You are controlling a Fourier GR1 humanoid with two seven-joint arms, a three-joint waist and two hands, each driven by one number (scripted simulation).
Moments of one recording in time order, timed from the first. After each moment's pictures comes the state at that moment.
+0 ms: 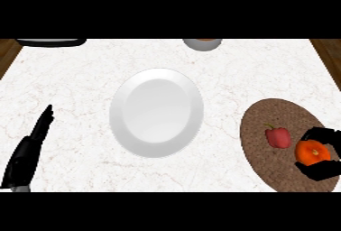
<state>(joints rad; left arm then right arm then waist) 0.08 0.30 0.11 -1.49 -0.18 0.02 -0.12 0.00 -0.49 -0.13 -1.36 0.45 0.24 0.18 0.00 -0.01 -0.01</state>
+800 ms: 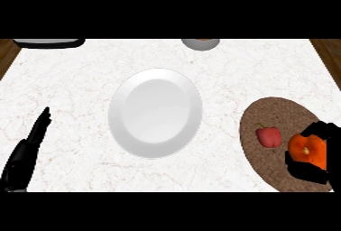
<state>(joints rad) 0.10 0.29 0.12 -1.51 -0.19 0.01 -0.12 0.12 -0.39 0.09 -1.97 0.99 -0.05 0.63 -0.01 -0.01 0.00</state>
